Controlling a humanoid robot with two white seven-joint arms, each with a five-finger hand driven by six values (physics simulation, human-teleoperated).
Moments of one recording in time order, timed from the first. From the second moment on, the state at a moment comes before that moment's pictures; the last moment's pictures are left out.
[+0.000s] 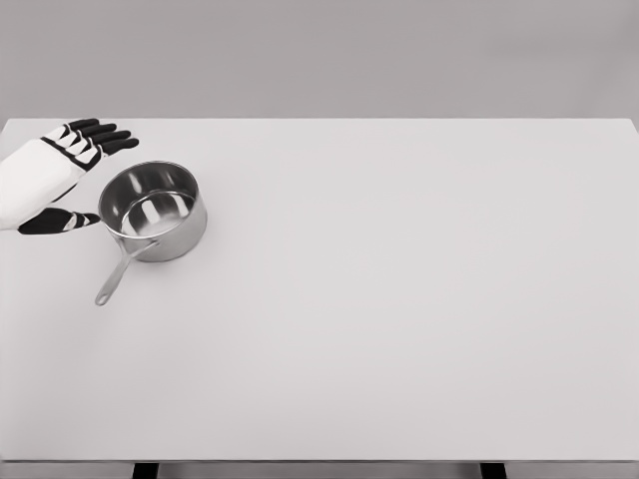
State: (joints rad) left arm -0.12 0.73 0.03 -1.65 -0.52 -0.61 -0.24; right arm 0.06 0.00 -0.08 0.05 -0.27 -0.07 0.21
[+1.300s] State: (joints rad) left arm -0.31 0.94 -0.48 -1.80 -0.52 -0.61 -0.24; right arm 0.06 0.00 -0.08 0.05 -0.27 -0.07 0.21
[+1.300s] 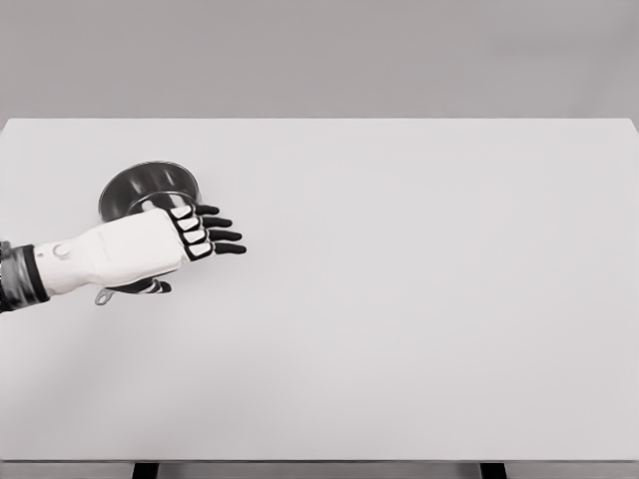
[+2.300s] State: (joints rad) left arm -0.30 0.94 -0.48 -1.74 -0.69 -0.61 -0.24; right arm 0.06 0.00 -0.08 0.05 -0.27 -0.07 0.21
